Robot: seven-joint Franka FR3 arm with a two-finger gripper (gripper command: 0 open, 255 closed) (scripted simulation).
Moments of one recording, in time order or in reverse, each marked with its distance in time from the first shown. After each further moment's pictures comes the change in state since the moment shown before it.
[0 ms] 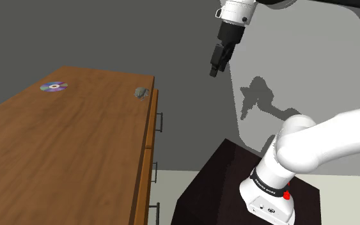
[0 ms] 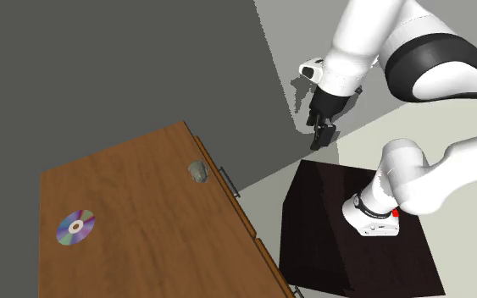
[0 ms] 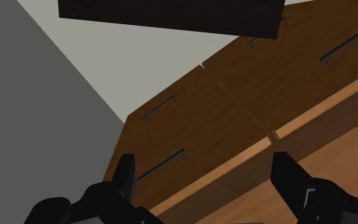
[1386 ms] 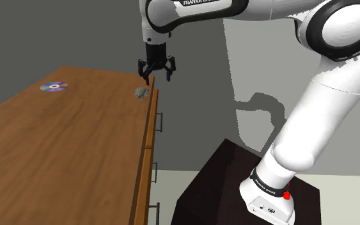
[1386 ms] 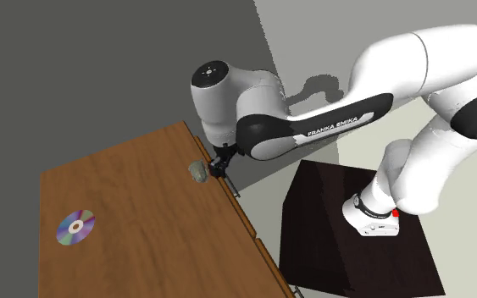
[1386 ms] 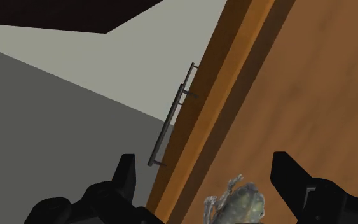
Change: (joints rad) arm -0.086 0.787 0.282 0.492 -0.144 0.154 0.789
